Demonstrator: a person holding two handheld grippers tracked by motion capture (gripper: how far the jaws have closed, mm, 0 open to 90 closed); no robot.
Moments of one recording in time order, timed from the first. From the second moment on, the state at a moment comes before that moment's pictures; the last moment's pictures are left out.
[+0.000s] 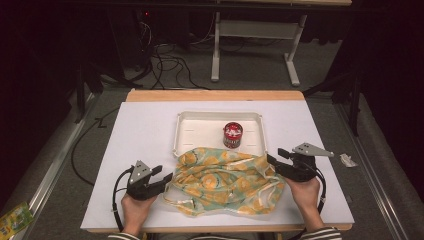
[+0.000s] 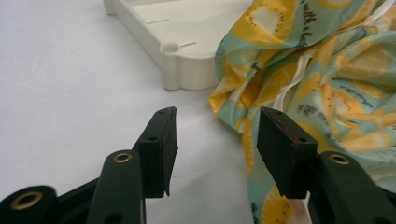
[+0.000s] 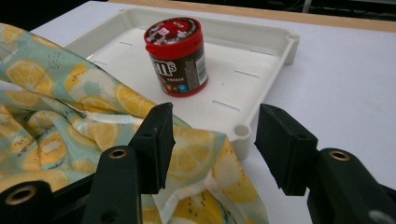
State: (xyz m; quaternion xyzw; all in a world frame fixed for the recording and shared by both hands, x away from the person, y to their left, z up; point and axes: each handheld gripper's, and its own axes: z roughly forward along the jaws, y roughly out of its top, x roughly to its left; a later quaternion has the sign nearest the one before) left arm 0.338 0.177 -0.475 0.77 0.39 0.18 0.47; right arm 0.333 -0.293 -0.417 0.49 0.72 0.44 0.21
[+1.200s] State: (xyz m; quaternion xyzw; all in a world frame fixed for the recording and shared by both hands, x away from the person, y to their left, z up) left arm 0.343 0.209 -0.463 0.75 0.43 0.19 0.47; right arm 0.307 -0.347 -0.461 0.56 0.67 0.43 0.24
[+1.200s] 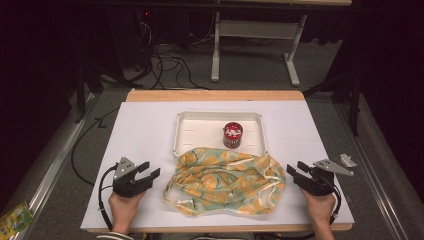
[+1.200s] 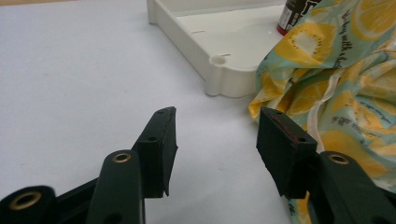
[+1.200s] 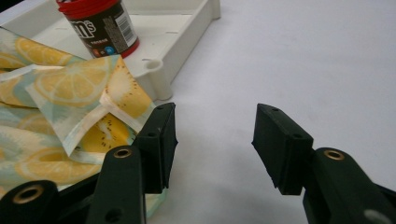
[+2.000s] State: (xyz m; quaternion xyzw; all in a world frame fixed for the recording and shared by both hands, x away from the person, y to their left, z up) left arm 0.359 0.206 -0.477 0.76 0.45 0.20 0.43; right arm 0.312 -0.349 -0.475 0.57 0.67 0.40 0.26
